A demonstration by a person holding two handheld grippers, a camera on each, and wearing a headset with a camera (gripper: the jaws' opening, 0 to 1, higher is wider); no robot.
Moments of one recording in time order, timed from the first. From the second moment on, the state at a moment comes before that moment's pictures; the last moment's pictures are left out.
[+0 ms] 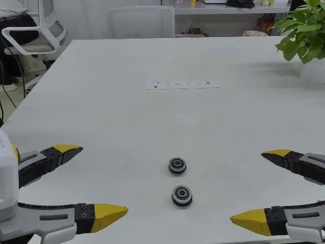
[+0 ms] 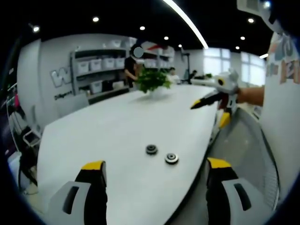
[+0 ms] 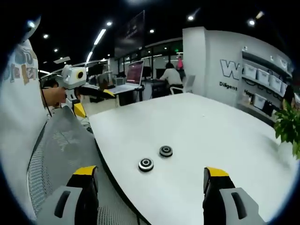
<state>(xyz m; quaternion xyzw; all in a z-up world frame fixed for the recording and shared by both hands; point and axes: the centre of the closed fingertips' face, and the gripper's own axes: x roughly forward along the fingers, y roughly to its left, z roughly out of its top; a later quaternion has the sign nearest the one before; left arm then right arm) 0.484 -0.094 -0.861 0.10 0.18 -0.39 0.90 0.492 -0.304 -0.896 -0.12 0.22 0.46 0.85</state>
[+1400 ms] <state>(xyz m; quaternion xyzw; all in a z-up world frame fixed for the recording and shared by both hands) 0.486 -0.093 -0.857 0.10 0.18 -0.39 0.90 0.492 -0.303 -0.897 -0.14 0.22 0.46 0.85</state>
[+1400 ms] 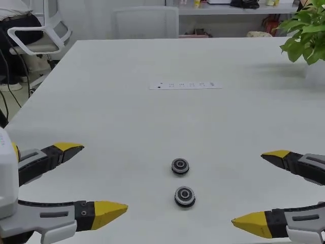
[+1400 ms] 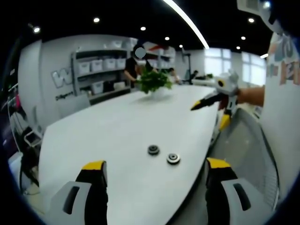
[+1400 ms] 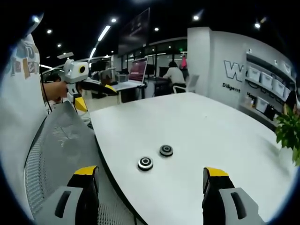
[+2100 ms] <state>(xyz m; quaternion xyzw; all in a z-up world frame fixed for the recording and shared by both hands) 0.493 -0.093 -0.853 0.10 0.17 -0.39 0.90 0.499 -0.301 -0.889 -0.14 0.21 0.47 0.85</state>
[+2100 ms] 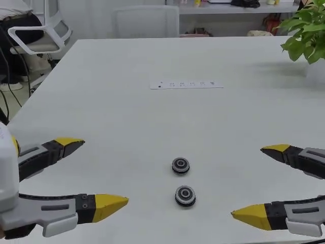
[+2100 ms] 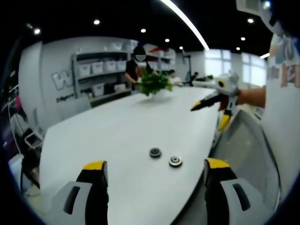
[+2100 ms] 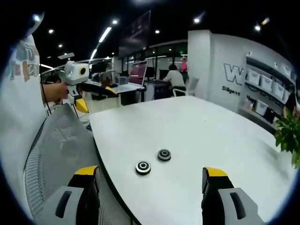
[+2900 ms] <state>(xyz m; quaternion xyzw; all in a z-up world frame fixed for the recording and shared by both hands) 0.515 -0.097 -0.855 0.12 0.17 -0.41 0.89 0.518 -0.290 -0.886 -0.15 0.19 0.48 0.84</state>
